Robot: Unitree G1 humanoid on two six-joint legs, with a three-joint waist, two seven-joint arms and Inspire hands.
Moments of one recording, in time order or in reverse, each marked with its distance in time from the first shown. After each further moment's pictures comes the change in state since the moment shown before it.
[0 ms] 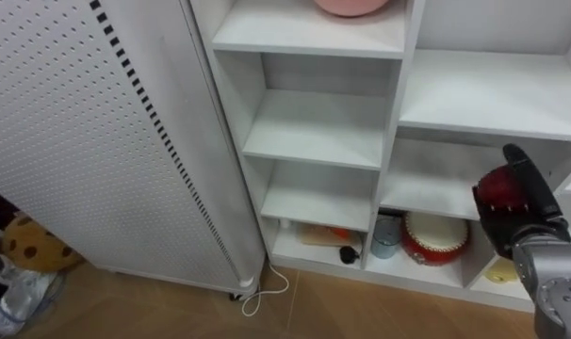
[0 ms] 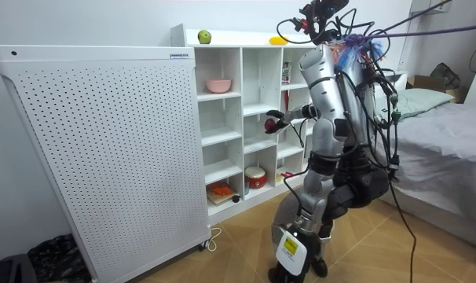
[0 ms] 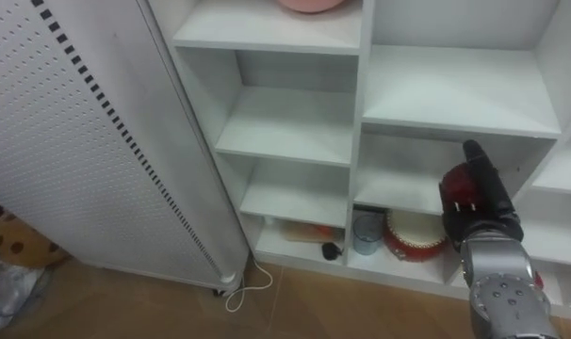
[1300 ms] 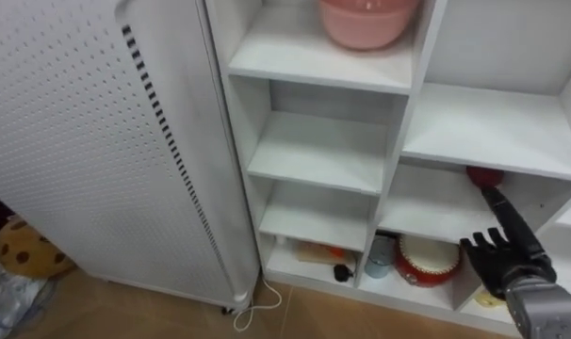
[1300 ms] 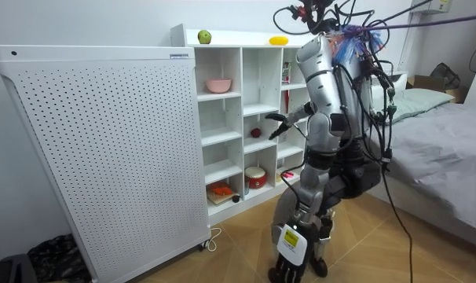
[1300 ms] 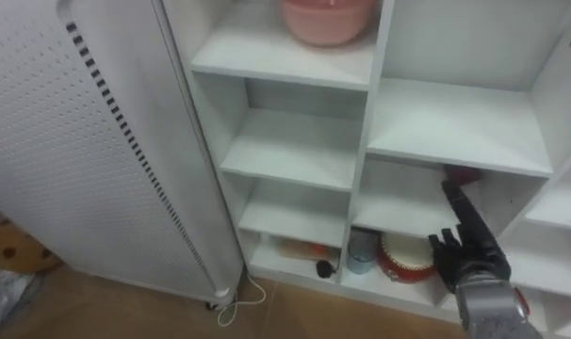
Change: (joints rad) left arm 0.009 0.017 -0.054 -0.013 -0.100 0.045 -0.037; right arm 0.137 0.009 0.115 0.254 -0.052 0.093 0.273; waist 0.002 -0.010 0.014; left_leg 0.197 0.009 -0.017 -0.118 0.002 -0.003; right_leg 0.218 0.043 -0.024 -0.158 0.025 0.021
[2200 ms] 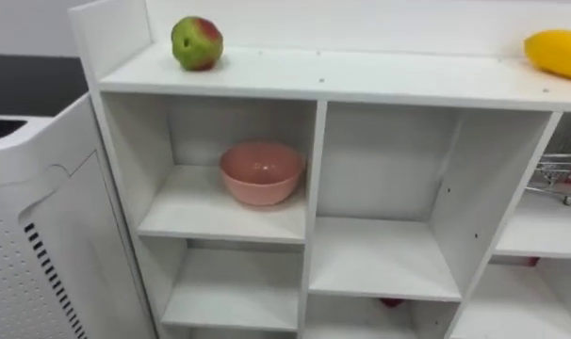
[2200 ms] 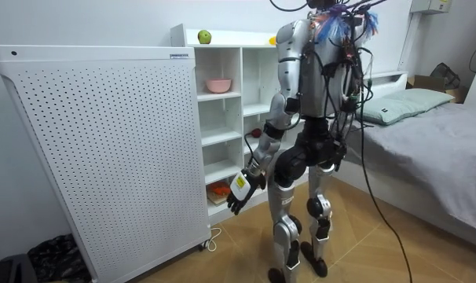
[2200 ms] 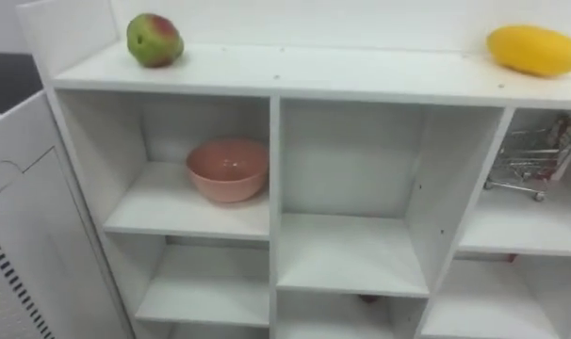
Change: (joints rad) left arm -0.024 -0.084 0.263 0.134 0.147 -0.155 0.014; right arm 0.732 0.145 0.160 0.225 -1.140 0.024 0.159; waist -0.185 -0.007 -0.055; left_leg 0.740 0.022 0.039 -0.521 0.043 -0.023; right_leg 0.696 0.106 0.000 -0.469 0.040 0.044
